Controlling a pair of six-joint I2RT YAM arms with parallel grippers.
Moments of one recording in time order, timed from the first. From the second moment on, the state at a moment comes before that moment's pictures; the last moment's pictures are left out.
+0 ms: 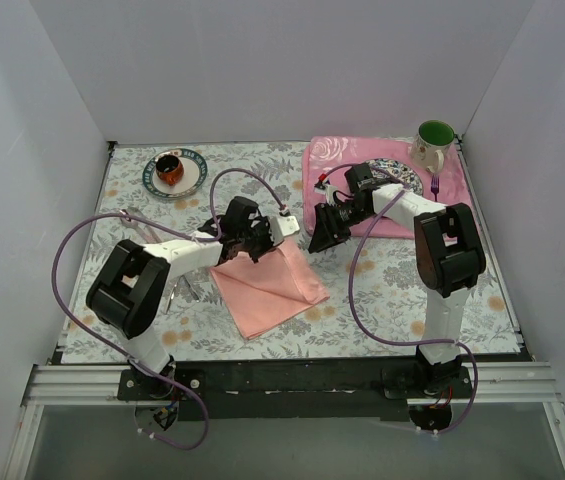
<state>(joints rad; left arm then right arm) -0.57 1.69 0.95 -0.01 0.38 0.61 0.36 1.99 1.40 -0.66 -0.90 -0.04</state>
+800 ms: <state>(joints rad) -0.54 1.76 0.98 0.08 0.29 0.50 0.36 1.99 1.40 -0.66 -0.91 -0.03</state>
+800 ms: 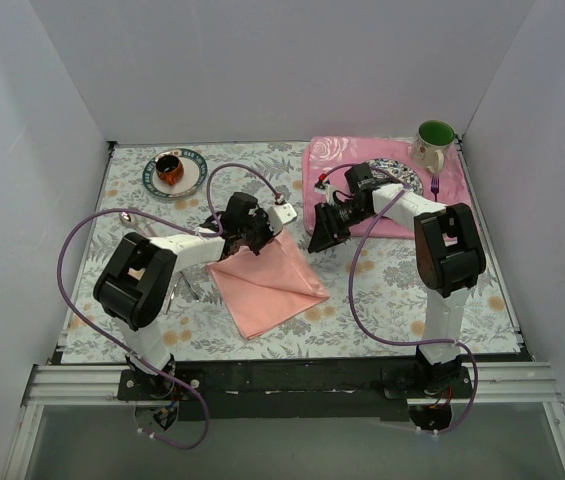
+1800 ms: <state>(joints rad) -0.53 1.81 1.01 0.08 0.25 0.46 0.37 1.99 1.33 -0.57 -1.08 0.06</state>
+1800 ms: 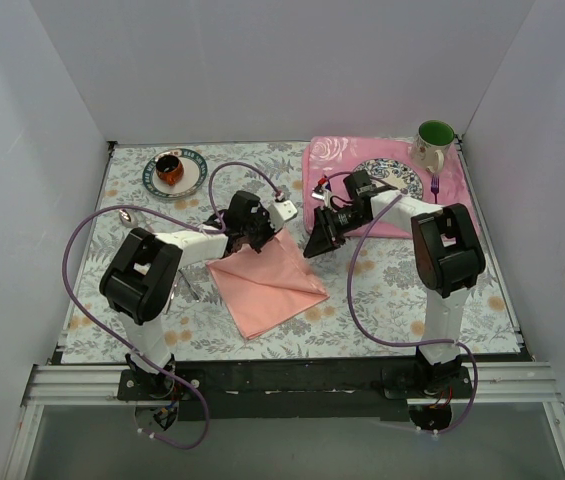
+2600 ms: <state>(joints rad) -0.53 1.83 1.05 0.08 0.25 0.46 0.40 1.99 1.23 -0.48 -1.12 0.15</state>
